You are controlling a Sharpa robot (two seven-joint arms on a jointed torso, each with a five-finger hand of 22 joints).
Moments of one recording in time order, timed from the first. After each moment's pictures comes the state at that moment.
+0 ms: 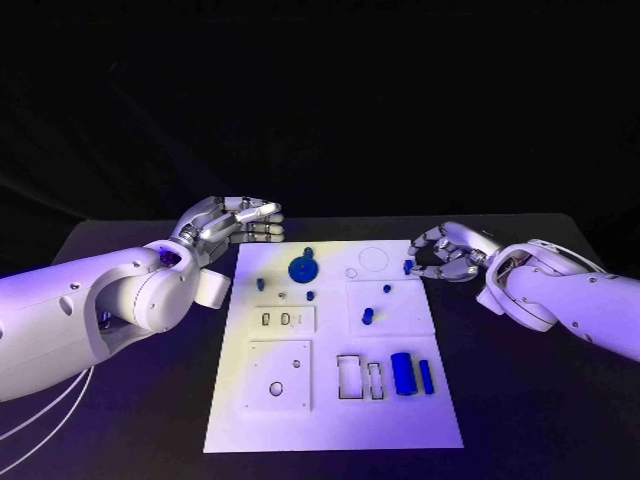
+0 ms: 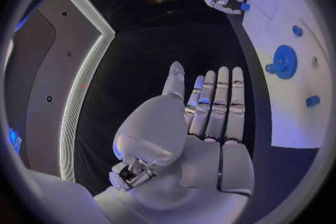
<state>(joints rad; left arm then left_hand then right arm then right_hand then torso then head) 1.20 -0.96 0.01 1.60 -0.14 -0.29 0.34 1.40 0.29 -0.43 -0.17 0.15 0.82 0.21 0.25 0.27 1.04 0.18 0.07 0.08 0.95 0.14 0.23 0.34 0.16 0.86 0.25 0.29 0.09 1.23 -0.80 -0.13 1.24 -1.13 -0.34 0.18 1.35 -0.20 0.35 0.14 0.20 0.90 0.14 0.19 0.41 1.47 0.05 1.57 1.31 1.47 -0.01 1.57 1.31 0.01 1.47 0.09 1.57 1.31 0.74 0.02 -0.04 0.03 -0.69</state>
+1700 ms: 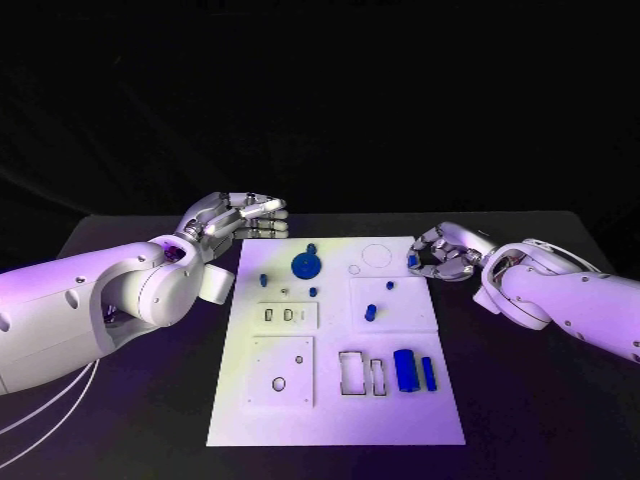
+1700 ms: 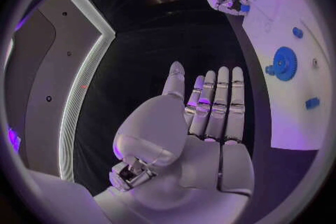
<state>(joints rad) 1.20 -0.96 0.01 1.60 -0.14 -0.28 0.33 1.40 0.29 -0.43 -0.17 0.15 0.82 0.21 0.25 0.27 1.04 0.18 0.07 0.08 0.95 0.14 0.23 0.35 0.16 0.86 0.25 0.29 0.09 1.22 -0.76 -0.13 1.21 -1.14 -0.34 0.16 1.33 -0.16 0.47 0.10 0.12 1.01 0.12 0.21 0.41 1.47 0.05 1.57 1.31 1.47 -0.01 1.57 1.31 0.01 1.47 0.10 1.57 1.31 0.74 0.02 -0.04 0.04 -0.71</state>
